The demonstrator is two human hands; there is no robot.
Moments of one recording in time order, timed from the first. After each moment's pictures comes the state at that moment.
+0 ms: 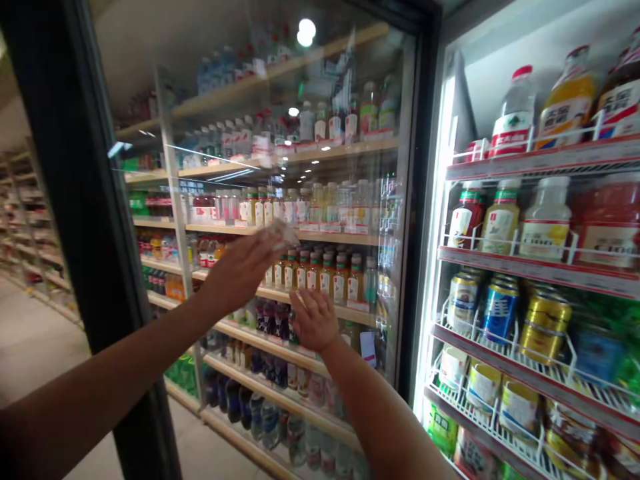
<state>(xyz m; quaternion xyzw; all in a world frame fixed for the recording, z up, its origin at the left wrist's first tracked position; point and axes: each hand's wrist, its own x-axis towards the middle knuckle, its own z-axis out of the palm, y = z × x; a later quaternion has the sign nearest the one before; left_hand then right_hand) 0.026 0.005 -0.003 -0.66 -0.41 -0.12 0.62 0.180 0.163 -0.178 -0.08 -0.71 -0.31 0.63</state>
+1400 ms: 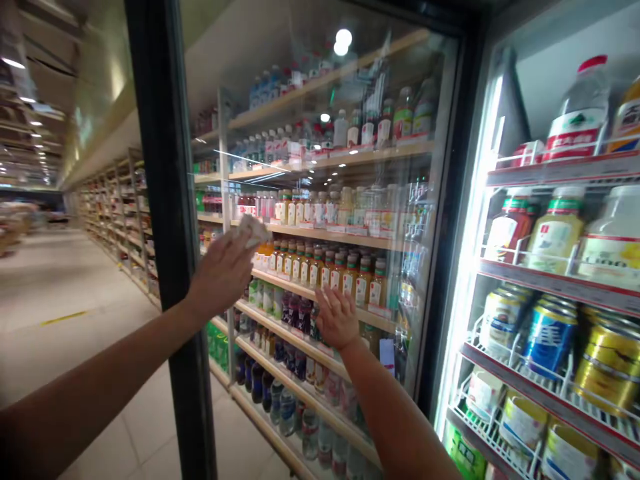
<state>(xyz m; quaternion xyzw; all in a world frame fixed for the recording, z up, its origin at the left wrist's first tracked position) -0.015 -0.057 -0.035 -0.57 -0.51 -0.15 0.63 0.187 0.155 -0.176 -0.08 -0.71 -0.30 0.64</state>
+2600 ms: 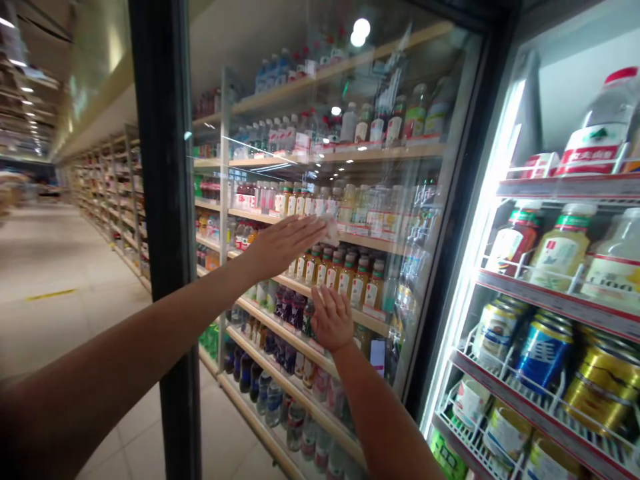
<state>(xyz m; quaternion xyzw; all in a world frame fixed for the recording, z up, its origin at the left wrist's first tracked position) 0.037 0.018 0.020 -0.69 -0.43 -0.09 0.58 0.184 0.157 -0.177 -0.08 -0.71 -0.31 0.63</state>
